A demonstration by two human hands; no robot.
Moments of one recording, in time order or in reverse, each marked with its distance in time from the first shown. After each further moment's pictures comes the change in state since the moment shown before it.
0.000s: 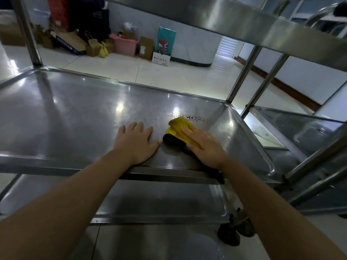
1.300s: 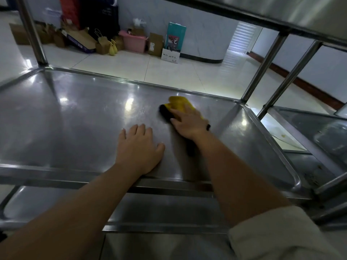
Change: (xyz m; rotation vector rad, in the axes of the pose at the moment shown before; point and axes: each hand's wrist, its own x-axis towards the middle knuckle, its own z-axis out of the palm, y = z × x) left_hand -0.005 0.001 -0.003 -0.057 0.122 -0.127; right_hand 0.145 -0.022 0.030 -0.071 -0.027 0.228
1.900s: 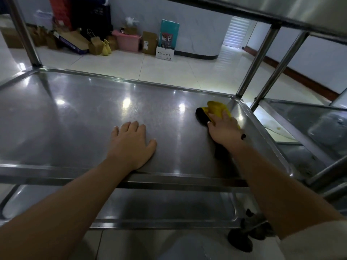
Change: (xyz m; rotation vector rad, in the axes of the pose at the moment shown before) left_hand 0.000 0.008 0.003 0.006 -0.025 0.045; right_hand -0.060 0.117 -0.017 -0.002 0.058 0.321
